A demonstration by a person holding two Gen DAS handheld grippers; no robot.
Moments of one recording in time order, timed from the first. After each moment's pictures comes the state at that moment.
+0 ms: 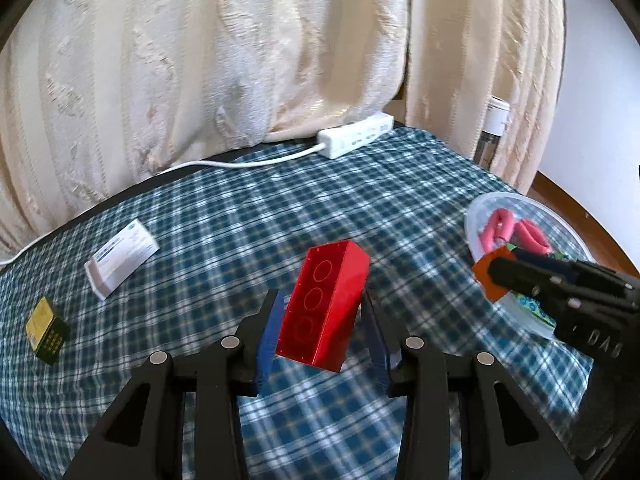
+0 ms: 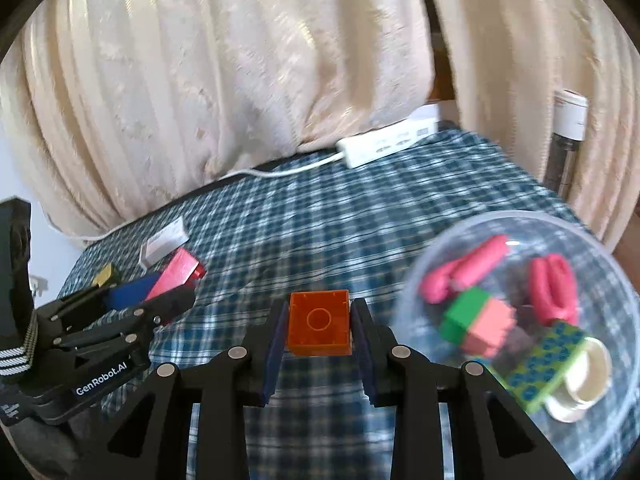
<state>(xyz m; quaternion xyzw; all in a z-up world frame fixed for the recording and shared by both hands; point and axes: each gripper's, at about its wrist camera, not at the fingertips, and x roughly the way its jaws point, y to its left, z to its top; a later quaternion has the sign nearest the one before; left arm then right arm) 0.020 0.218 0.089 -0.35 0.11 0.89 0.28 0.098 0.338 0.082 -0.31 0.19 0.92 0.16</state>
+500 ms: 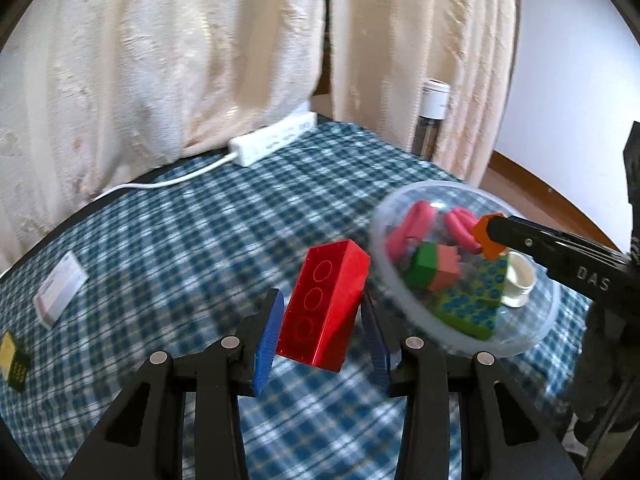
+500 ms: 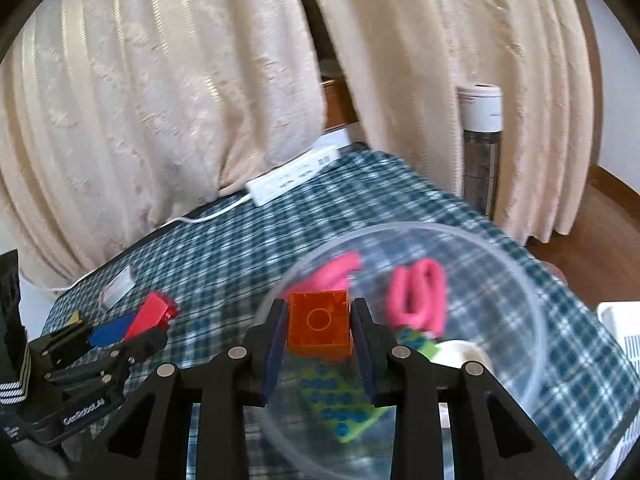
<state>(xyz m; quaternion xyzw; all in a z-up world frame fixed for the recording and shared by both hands) 0.048 0.290 0.090 -0.35 0.13 0.85 0.36 0.164 0.408 0.089 -0.27 0.23 0.90 0.24</state>
